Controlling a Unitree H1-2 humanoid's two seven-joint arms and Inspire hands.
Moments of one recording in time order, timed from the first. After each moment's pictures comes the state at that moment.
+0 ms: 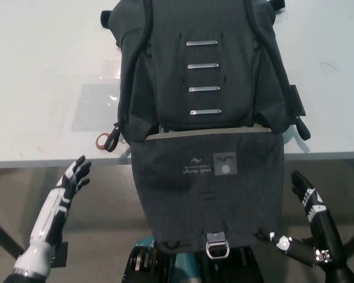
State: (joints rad) left_arm -0.01 0.19 0.06 0.01 0.03 -0.20 -0.13; right_arm 0.04 -0.08 0.00 0.10 -0.05 -0.39 0.09
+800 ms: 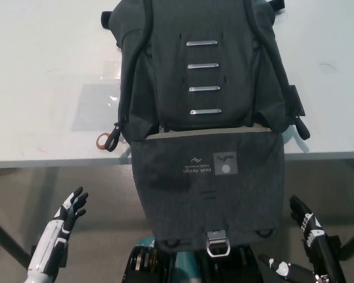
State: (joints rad) left_arm 0.09 0.19 0.05 0.00 0.06 -0.23 -0.13; right_arm 0.12 -0.09 0.03 0.10 -0.05 -0.39 0.10
